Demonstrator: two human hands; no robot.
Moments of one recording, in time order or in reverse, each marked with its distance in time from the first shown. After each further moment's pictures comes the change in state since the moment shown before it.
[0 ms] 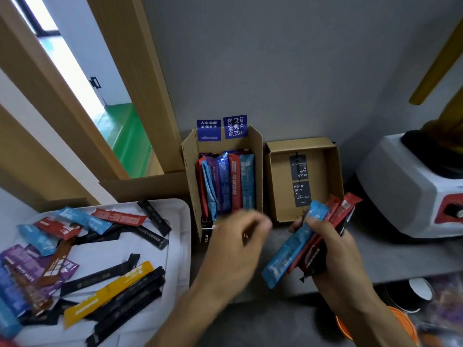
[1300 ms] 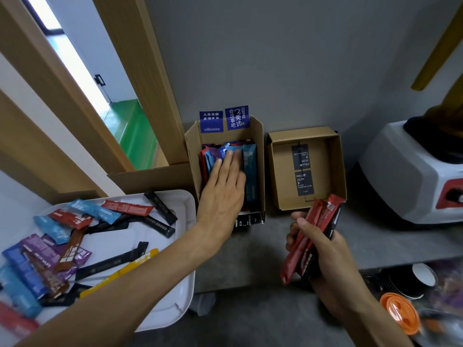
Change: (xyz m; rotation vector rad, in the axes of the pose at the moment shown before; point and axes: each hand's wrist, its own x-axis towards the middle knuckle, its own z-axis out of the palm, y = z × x) left_hand 0.065 -0.061 -0.003 1.365 0.206 0.316; right_hand -0.017 0.017 -0.009 -0.049 -0.034 0.076
